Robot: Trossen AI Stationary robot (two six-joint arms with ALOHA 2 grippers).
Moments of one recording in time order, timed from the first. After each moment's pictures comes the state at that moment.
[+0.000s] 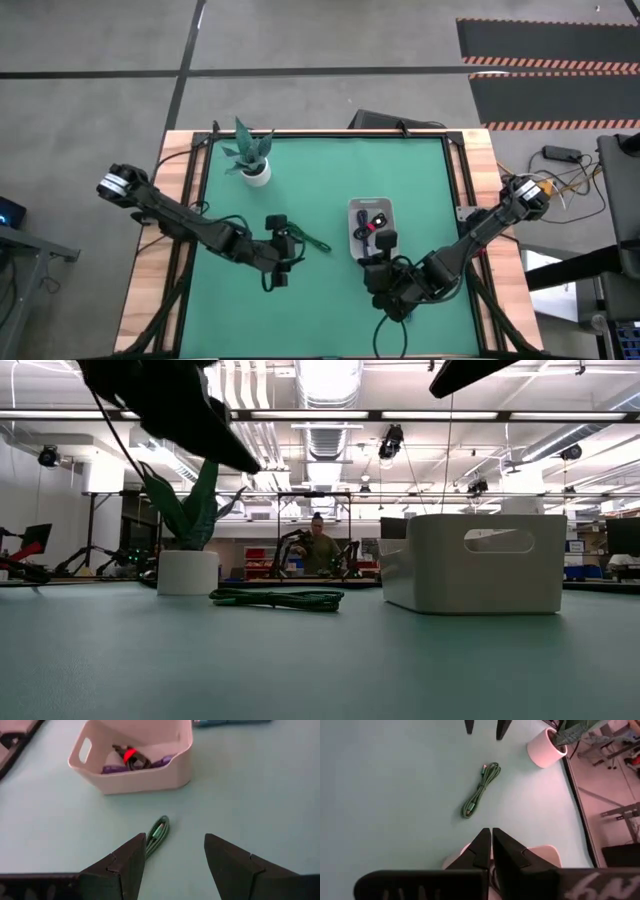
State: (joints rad) left arm -0.42 1.43 0.85 -0.13 -0.47 -0.19; right arm 0.64 1.66 1.30 -0.74 0.76 0.27
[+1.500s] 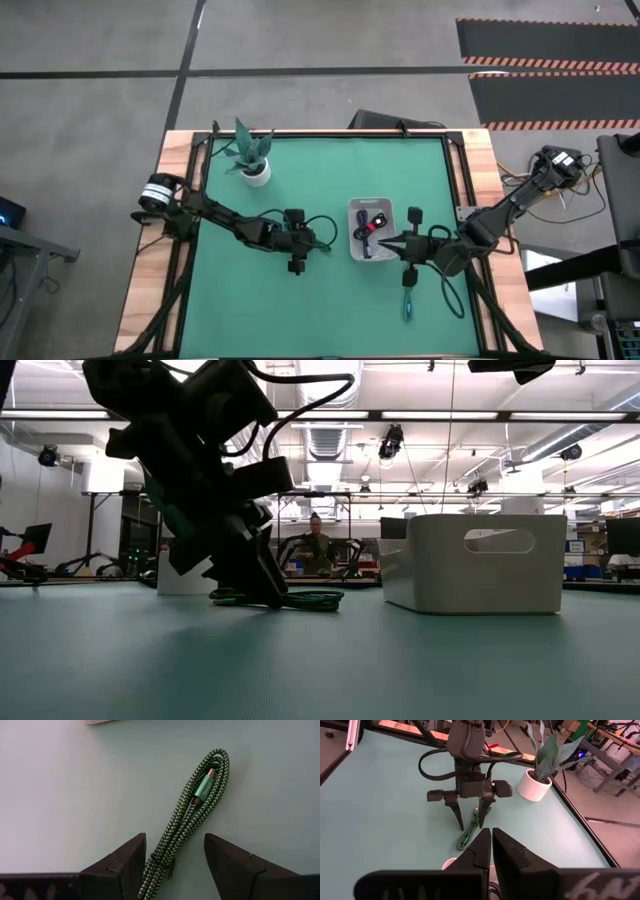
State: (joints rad) left arm -0.21 1.78 0.86 0.00 -0.35 -0.06; right arm 0.64 1.13 0.76 -0.17 0.76 0.11
